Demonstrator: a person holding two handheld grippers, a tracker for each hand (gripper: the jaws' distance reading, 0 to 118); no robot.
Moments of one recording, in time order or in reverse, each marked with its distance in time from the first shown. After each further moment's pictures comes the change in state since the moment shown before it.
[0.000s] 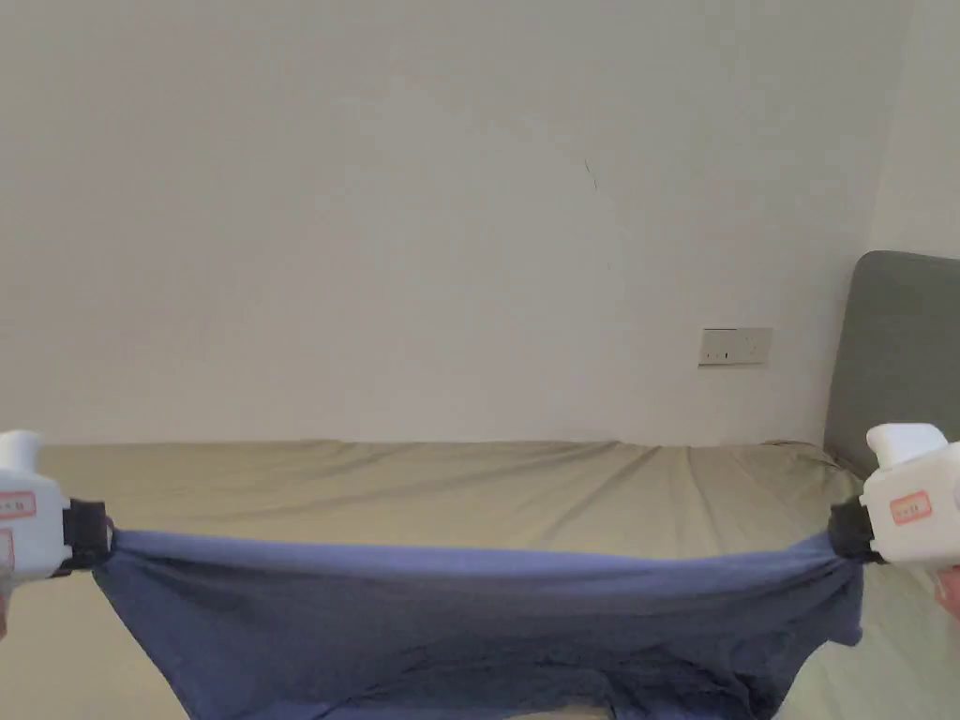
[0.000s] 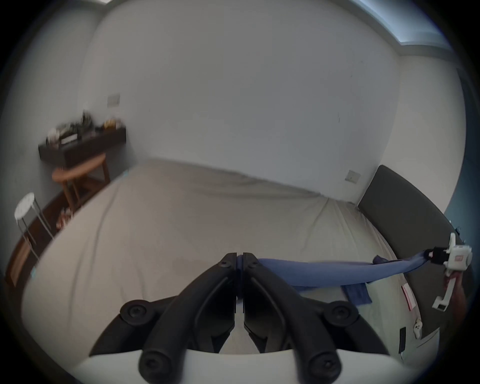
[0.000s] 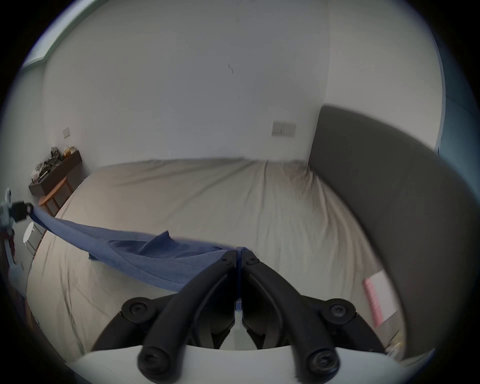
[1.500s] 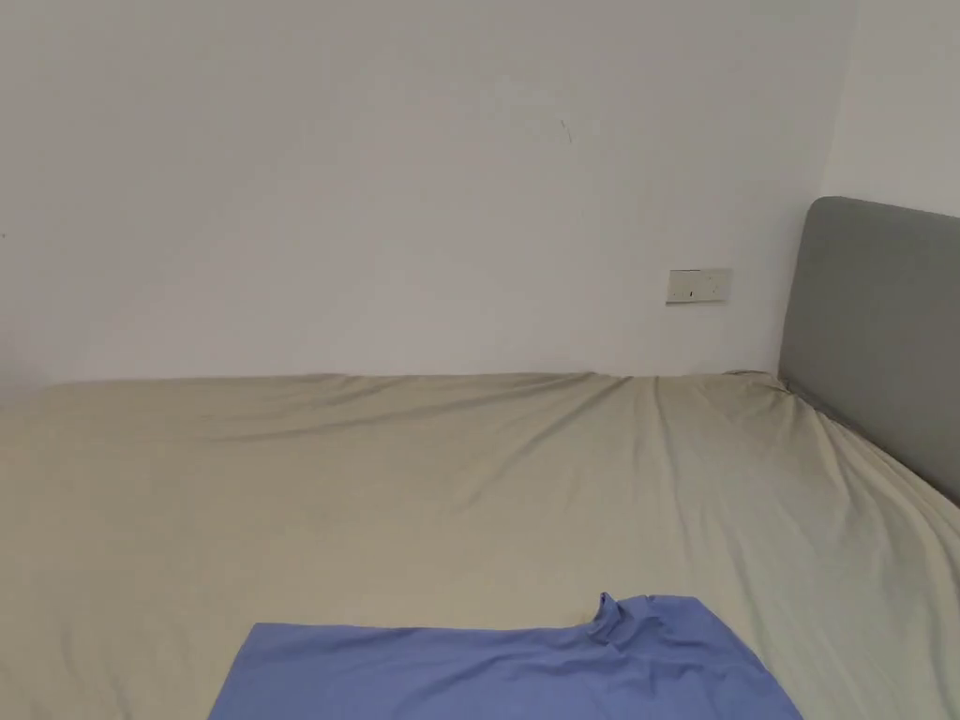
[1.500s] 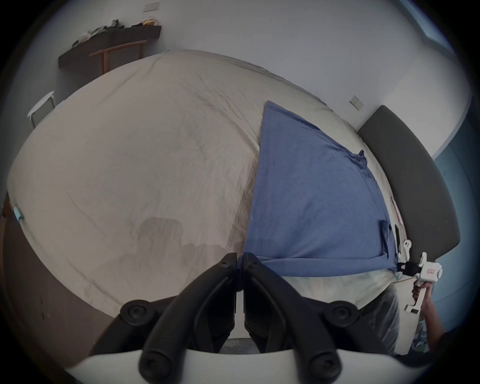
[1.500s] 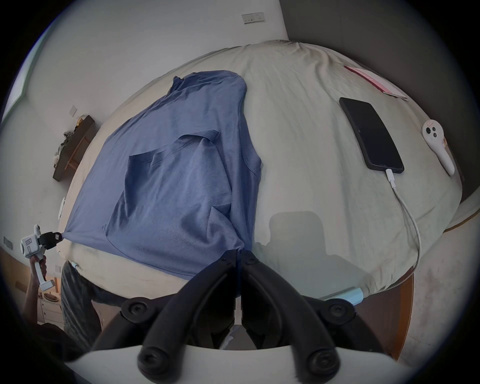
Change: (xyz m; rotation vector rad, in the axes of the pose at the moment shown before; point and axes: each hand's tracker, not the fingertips) left arm -0.103 -0.367 0.257 -0.416 -0.021 0.140; right arm 0.087 -0.454 0.184 -0.411 0.182 -0.205
